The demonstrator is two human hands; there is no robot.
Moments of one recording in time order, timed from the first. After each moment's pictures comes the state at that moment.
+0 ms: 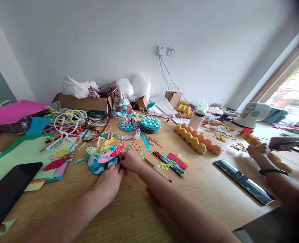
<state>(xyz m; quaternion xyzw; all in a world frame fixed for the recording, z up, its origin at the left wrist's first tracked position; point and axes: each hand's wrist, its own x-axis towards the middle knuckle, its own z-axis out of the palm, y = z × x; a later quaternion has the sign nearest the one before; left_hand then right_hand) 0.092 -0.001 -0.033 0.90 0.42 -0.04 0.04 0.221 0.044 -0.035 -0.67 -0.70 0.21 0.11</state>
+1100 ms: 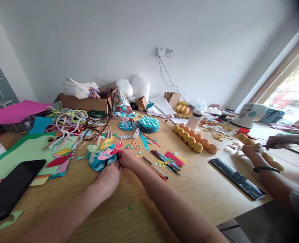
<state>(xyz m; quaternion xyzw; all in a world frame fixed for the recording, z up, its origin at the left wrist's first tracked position) 0.095 -0.001 -0.027 0.91 0.42 -0.05 0.04 0.211 0.041 -0.023 -0.68 -0.71 0.19 0.01</state>
